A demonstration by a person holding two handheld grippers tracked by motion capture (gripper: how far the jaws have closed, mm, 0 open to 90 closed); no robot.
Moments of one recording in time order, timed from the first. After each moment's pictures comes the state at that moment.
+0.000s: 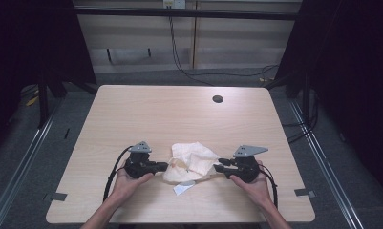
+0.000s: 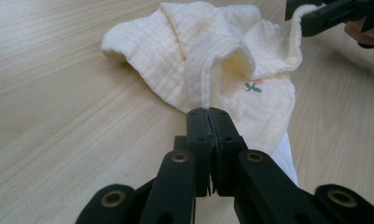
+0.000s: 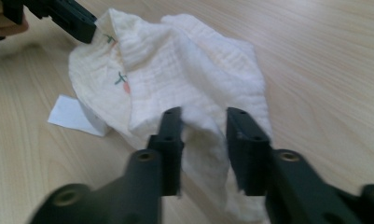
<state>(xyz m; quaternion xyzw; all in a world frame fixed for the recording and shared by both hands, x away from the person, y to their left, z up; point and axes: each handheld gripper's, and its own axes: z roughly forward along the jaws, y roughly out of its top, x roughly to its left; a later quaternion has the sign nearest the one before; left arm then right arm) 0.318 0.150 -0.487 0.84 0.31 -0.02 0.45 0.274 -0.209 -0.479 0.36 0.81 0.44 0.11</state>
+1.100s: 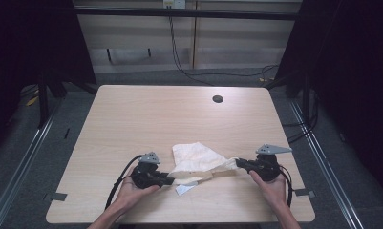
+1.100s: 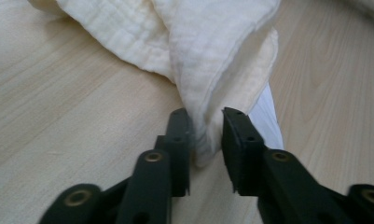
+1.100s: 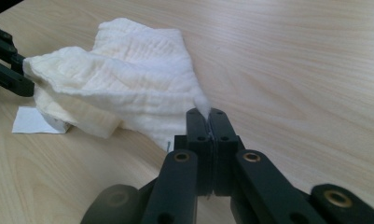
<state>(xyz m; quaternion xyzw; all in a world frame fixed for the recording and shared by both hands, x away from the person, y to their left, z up) 0.296 0.131 -0.502 0.87 0.27 -0.05 0.41 0.265 -0.265 -0.477 0.46 0.76 0.44 0.12</state>
